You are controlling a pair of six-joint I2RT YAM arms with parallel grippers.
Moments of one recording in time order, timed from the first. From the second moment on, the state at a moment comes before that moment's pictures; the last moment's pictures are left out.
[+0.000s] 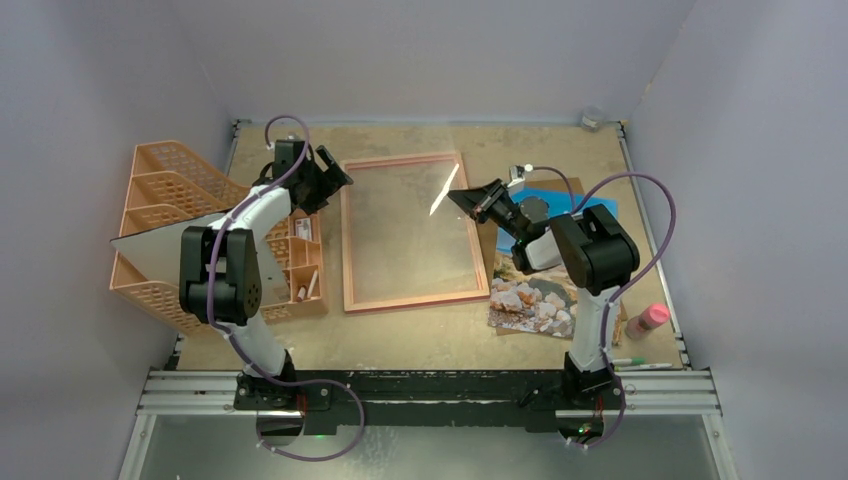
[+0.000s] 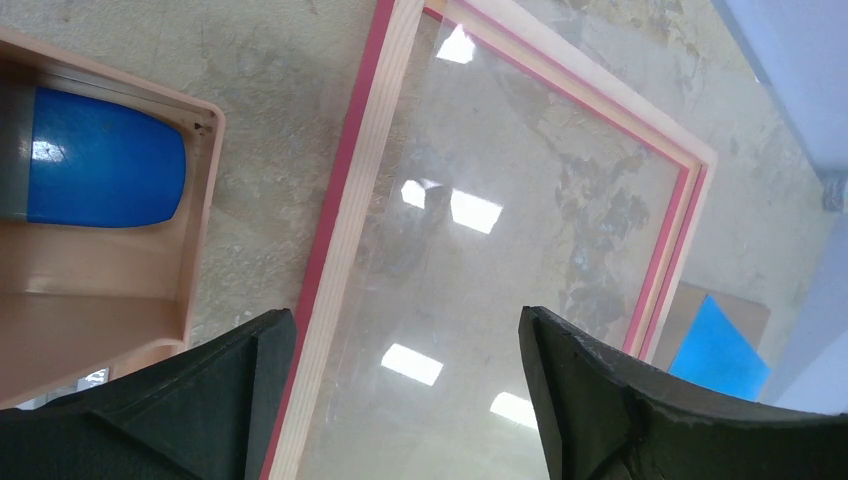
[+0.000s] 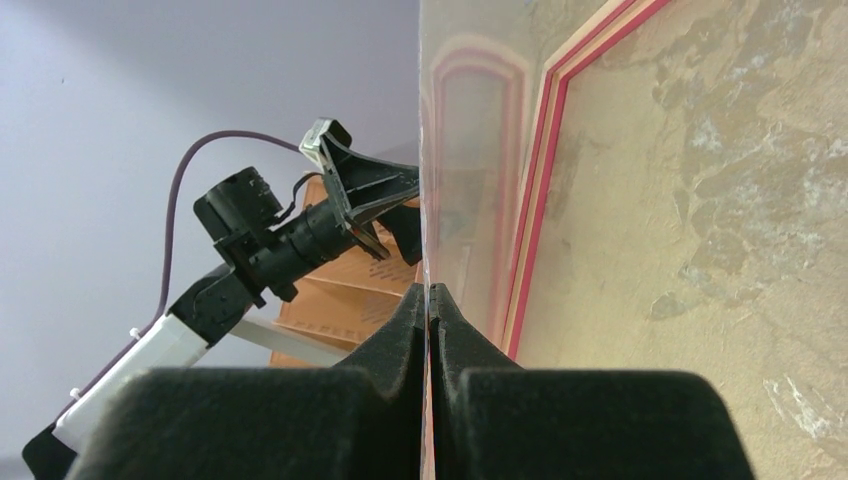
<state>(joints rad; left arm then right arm) -0.07 1.75 1.20 -0.20 0.12 -0.76 0.30 2.03 0.75 1.37 -0.51 1.38</state>
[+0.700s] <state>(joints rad) -0.07 1.77 1.20 -0.20 0.12 -0.76 0.30 2.06 0.77 1.28 -0.47 1.33</state>
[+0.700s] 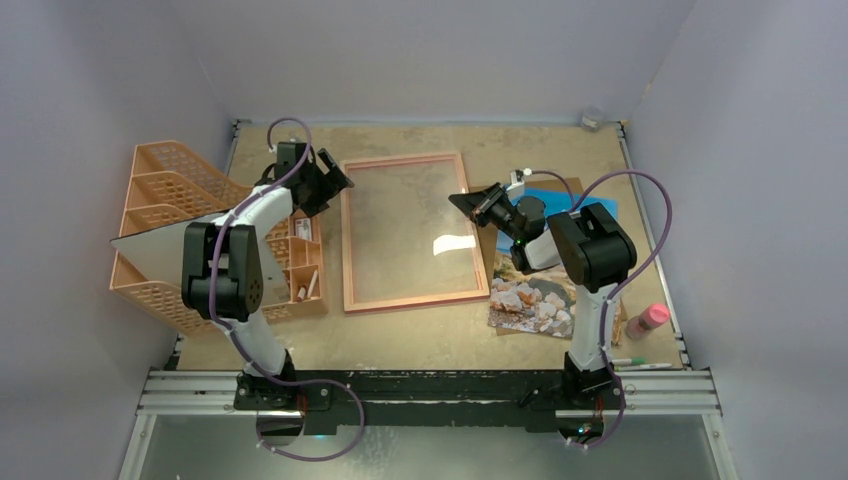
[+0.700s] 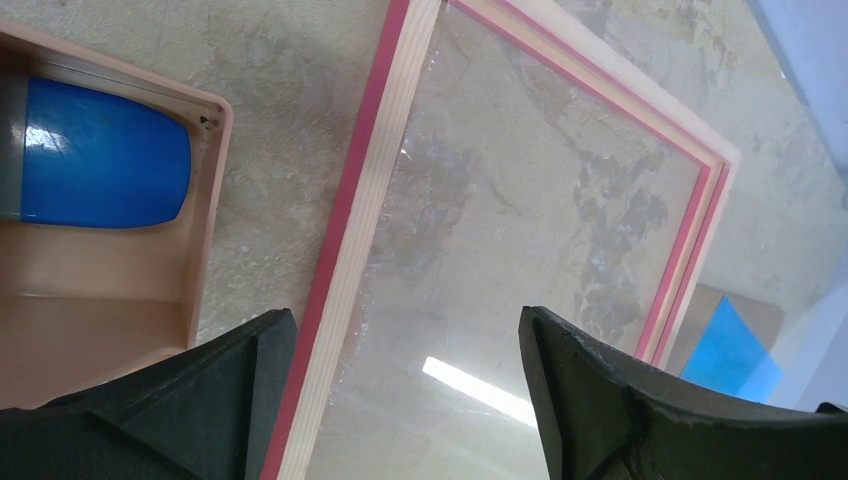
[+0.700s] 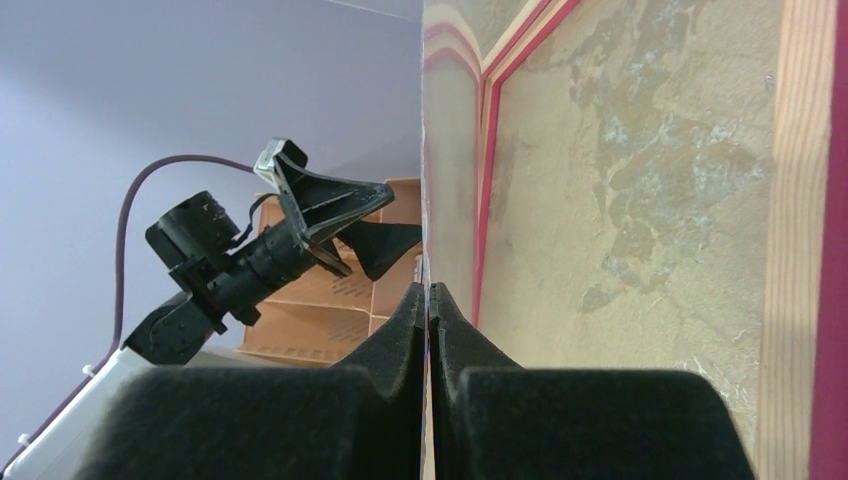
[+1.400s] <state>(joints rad) -0.07 1.82 1.15 -0.20 0.14 -0.75 0.30 2.06 0.77 1.19 -0.47 1.44</state>
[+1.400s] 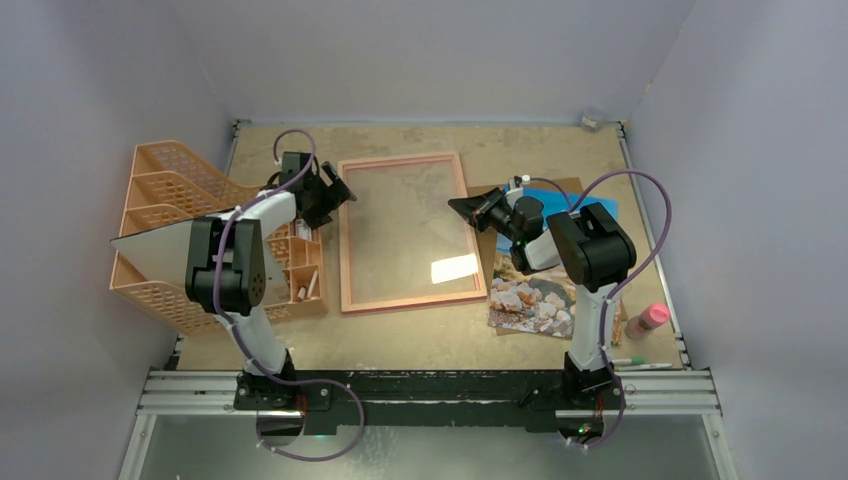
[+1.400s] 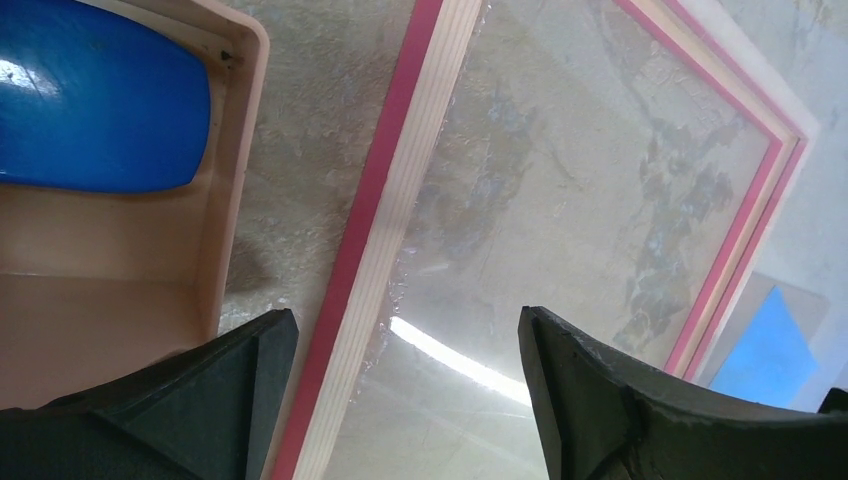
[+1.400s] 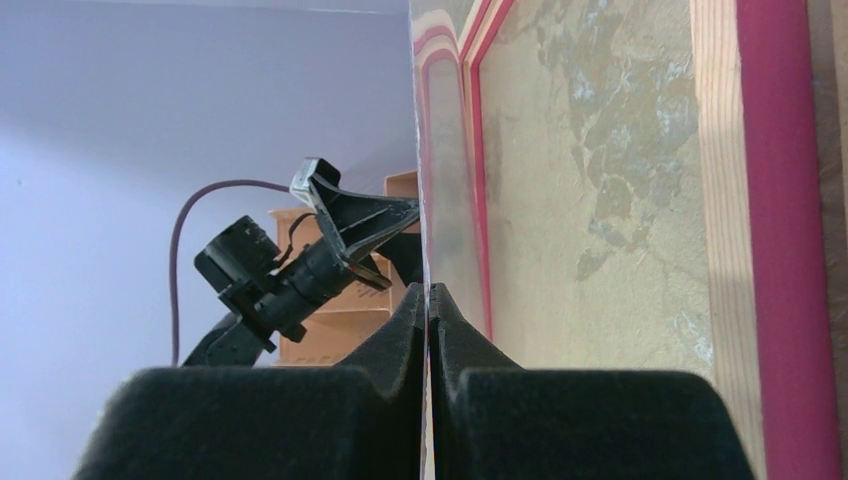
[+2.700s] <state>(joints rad) -0.07 1.84 1.14 -0.13 0.23 -0.75 0.31 2.03 0.83 0.85 -0.51 1.18</state>
